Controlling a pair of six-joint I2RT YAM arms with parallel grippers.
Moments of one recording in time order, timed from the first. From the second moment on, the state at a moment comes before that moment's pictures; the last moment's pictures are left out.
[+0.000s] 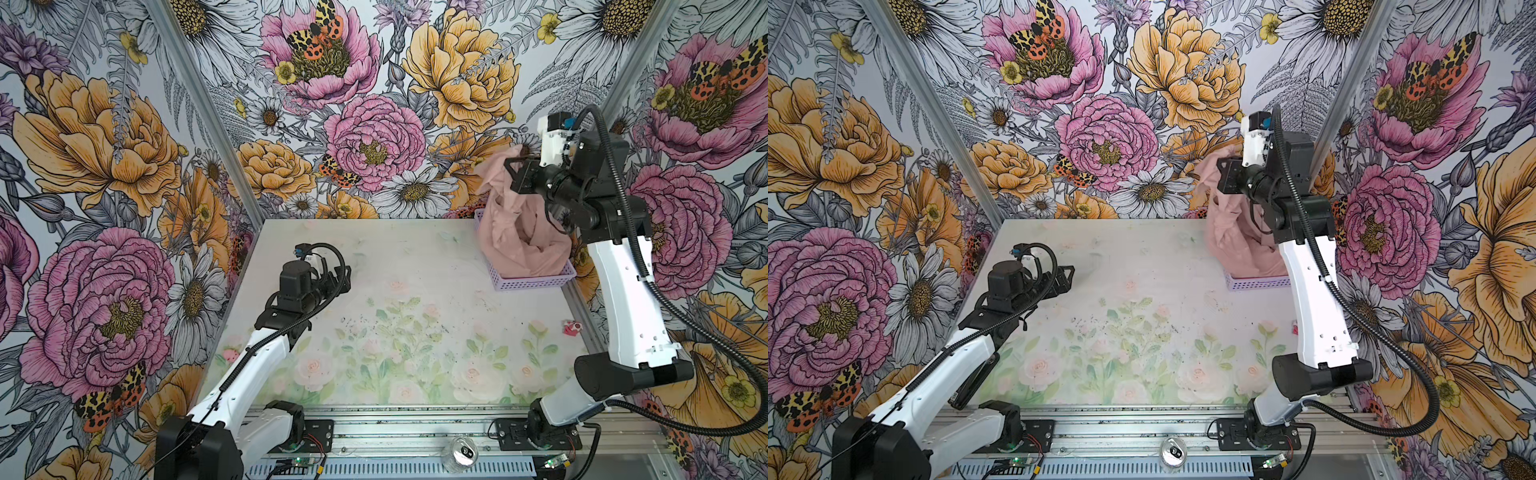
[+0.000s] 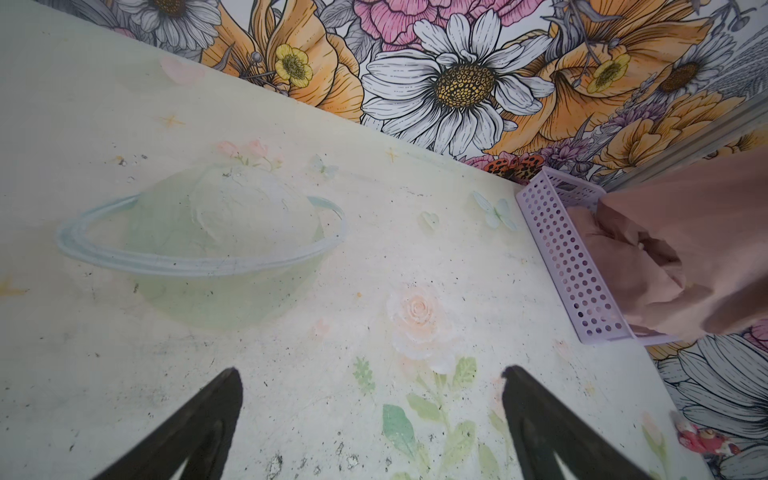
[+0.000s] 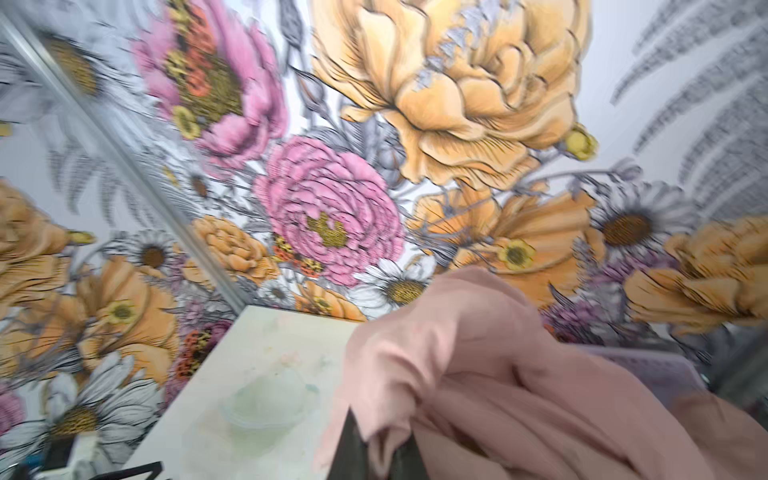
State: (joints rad) left arm -0.21 1.04 0.74 -0.14 0.08 -0.45; right arm 0.19 1.60 2.28 -0.86 -0.32 0.19
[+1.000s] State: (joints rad) left arm -0.11 0.76 0.69 -0.36 -0.26 -0.53; right arm 0.13 1.65 1.39 -0.70 -0.48 0.33
